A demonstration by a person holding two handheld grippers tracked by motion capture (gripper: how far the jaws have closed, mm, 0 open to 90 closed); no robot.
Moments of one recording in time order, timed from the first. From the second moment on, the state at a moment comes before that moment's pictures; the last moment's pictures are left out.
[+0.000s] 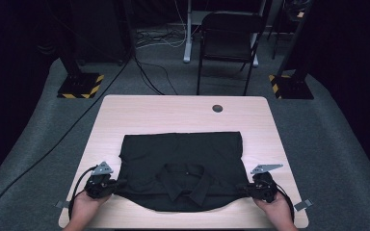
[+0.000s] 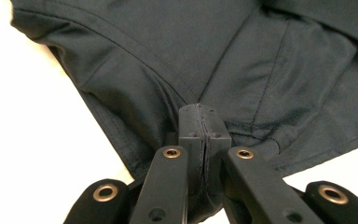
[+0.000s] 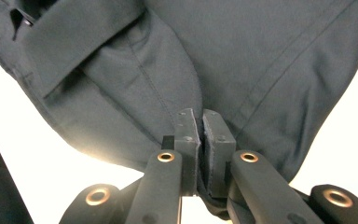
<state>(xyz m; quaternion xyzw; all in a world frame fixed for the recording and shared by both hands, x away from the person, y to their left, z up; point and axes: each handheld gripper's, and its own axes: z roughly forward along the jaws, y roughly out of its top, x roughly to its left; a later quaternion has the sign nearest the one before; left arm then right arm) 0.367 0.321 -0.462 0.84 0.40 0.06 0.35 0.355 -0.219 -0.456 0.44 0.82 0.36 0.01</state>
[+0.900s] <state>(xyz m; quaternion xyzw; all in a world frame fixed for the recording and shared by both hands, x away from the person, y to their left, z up) 0.363 0.280 -0.465 0.88 0.34 0.07 0.32 0.346 -0.239 -0.462 0.48 0.82 0.31 0.03</state>
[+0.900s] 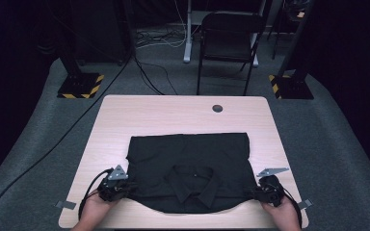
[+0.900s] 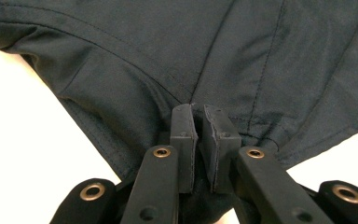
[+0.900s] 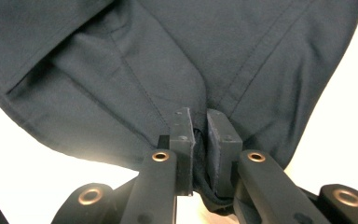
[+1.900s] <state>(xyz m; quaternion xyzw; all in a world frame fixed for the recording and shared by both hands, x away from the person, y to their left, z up) 0.355 0.218 -0.465 0.87 0.31 -0.03 0.38 0.324 -0.306 -0.459 0.56 0.78 0.28 0.10</state>
